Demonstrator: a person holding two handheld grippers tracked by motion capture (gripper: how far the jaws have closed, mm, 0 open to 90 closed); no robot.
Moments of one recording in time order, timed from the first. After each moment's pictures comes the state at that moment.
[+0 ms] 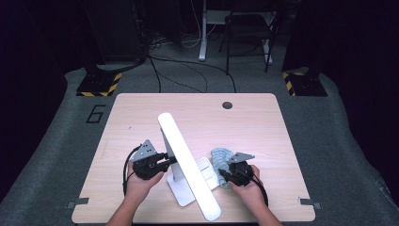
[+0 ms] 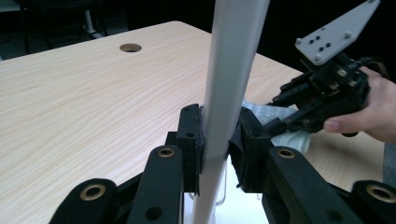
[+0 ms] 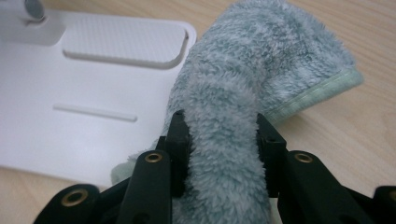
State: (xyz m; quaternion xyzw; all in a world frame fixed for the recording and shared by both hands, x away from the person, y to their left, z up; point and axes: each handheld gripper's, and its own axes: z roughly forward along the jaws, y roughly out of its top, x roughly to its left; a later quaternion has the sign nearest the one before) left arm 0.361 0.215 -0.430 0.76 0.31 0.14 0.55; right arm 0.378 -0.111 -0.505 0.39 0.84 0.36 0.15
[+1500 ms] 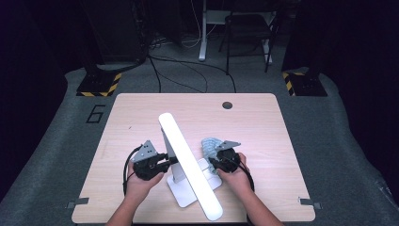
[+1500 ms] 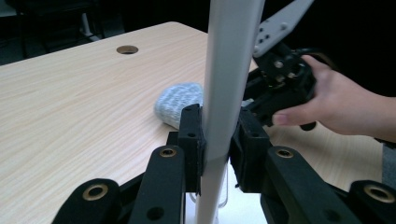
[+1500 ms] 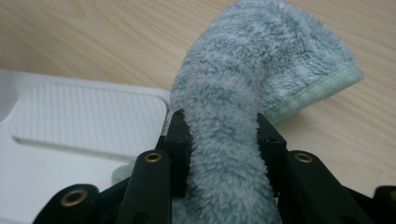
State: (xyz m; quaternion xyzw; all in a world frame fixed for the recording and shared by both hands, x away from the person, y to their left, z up) left arm 0.359 0.214 -0.429 0.77 0.30 0.14 0.55; right arm 0.425 -0.076 -0.508 0.39 0.83 0.37 0.15
